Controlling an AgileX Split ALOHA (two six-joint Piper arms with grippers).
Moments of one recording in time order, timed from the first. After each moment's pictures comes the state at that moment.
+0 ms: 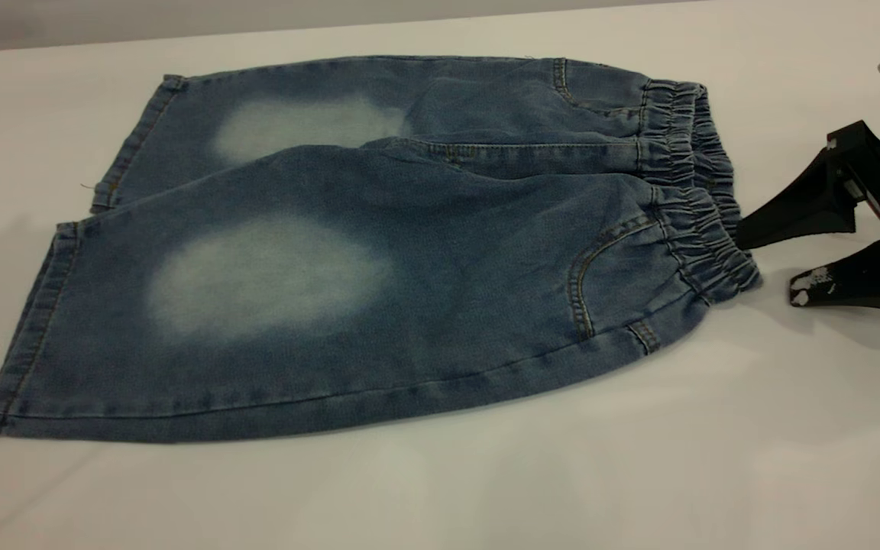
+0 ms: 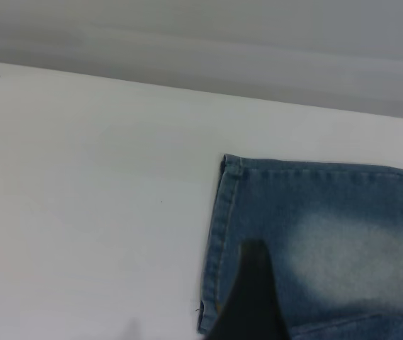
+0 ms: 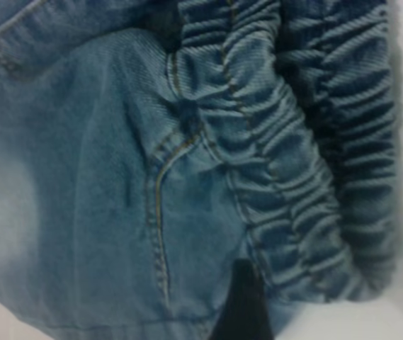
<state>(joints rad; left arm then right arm) -0.01 1.33 -0.99 -0.03 0.39 -0.14 -0.19 2.18 -0.70 1.63 0.80 -1.45</state>
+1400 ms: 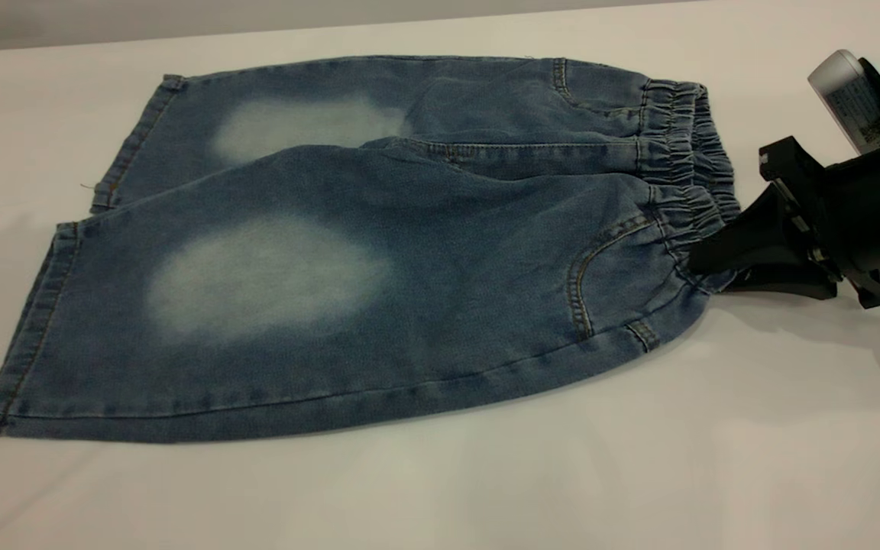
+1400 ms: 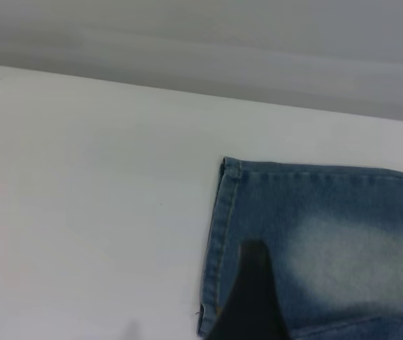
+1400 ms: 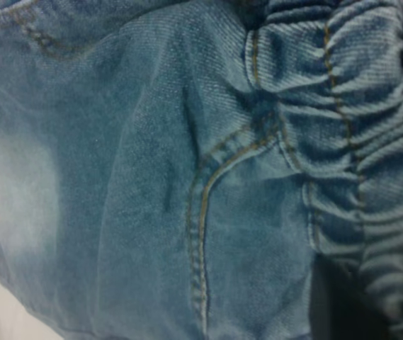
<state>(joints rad) -0.01 1.33 -0.99 -0.03 0.38 -0.14 -0.08 2.25 -0.74 1.74 0.84 -1.55</state>
